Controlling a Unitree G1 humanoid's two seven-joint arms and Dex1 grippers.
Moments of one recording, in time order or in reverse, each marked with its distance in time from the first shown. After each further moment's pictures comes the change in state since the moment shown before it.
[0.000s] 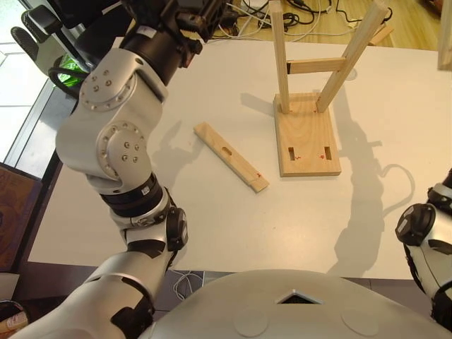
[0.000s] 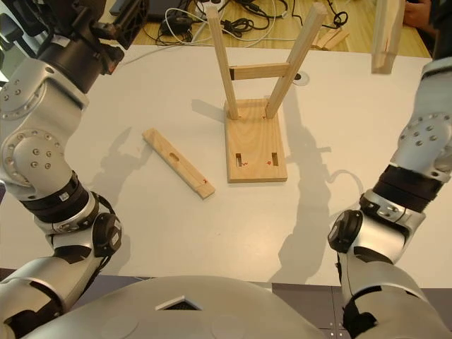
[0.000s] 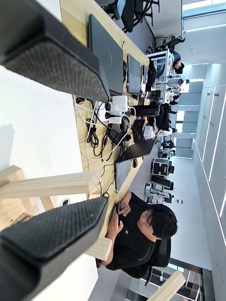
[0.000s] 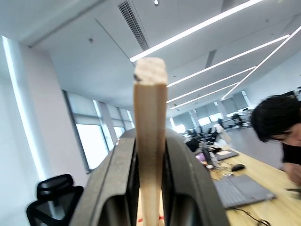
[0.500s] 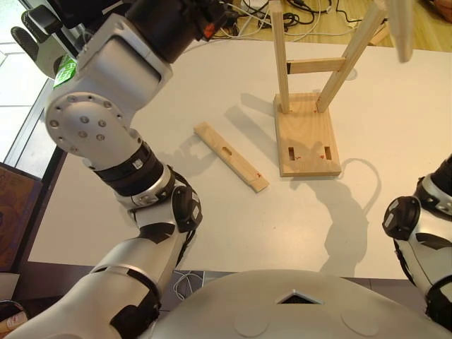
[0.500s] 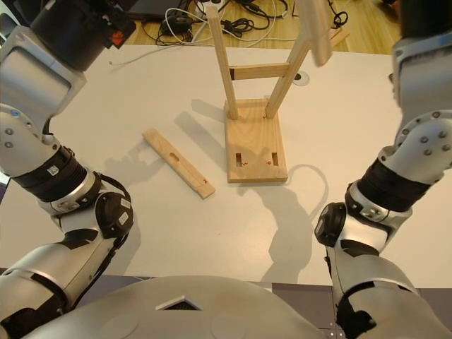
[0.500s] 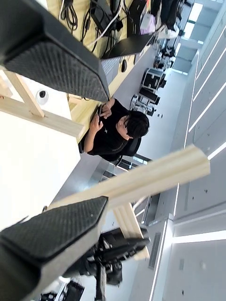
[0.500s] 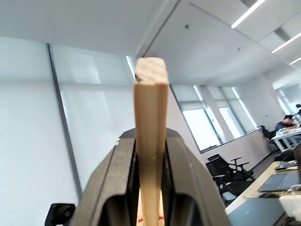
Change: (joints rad) left arm -0.160 -0.087 0.199 0.139 -0.579 0.121 -0.049; right arm 0.050 0.113 0.121 -0.250 0.448 0.254 0.038
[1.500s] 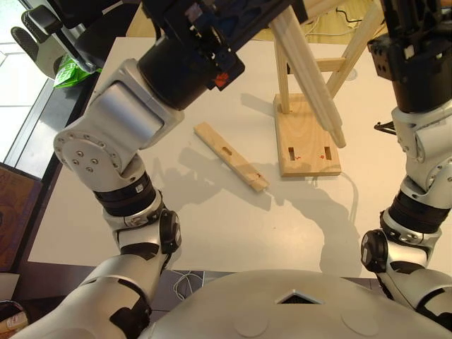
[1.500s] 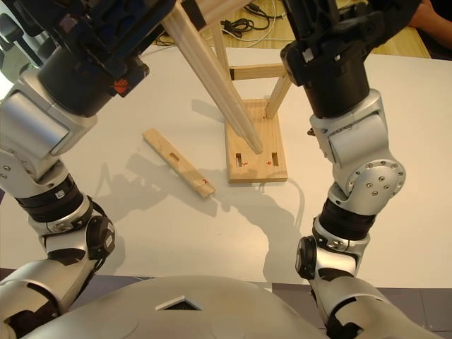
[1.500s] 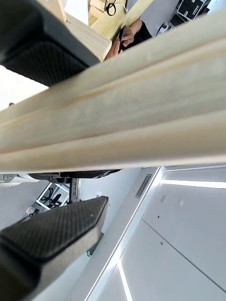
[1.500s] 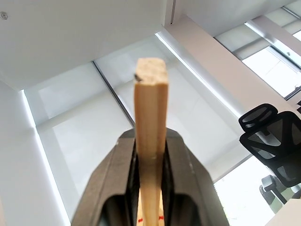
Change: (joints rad) left arm 0.210 0.162 -0.238 -0.070 -0.706 -0.272 0.321; right arm 0.207 0.126 0.150 -0.118 0.386 0.042 -0.051
